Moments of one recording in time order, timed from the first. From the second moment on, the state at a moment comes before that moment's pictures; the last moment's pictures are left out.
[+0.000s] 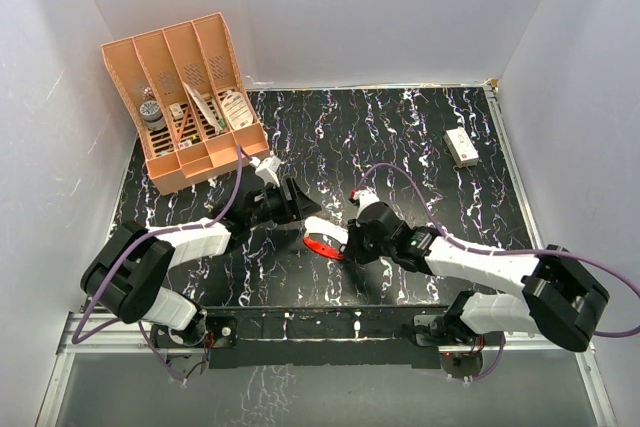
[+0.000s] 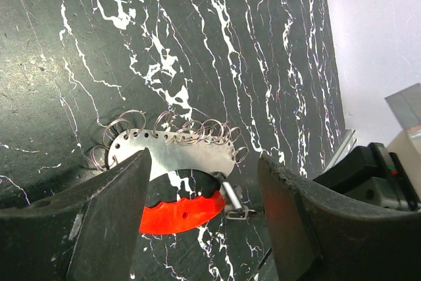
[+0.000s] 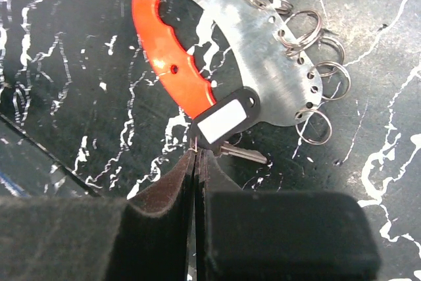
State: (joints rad) left arm -0.58 1.44 0.53 0.47 0.31 -0.78; right arm 0.87 1.19 0.54 -0.12 -0.04 0.55
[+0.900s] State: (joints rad) left arm -0.58 1.50 0.52 0.52 0.31 -0.77; right arm 0.80 1.32 0.61 -0.07 -0.01 0.46
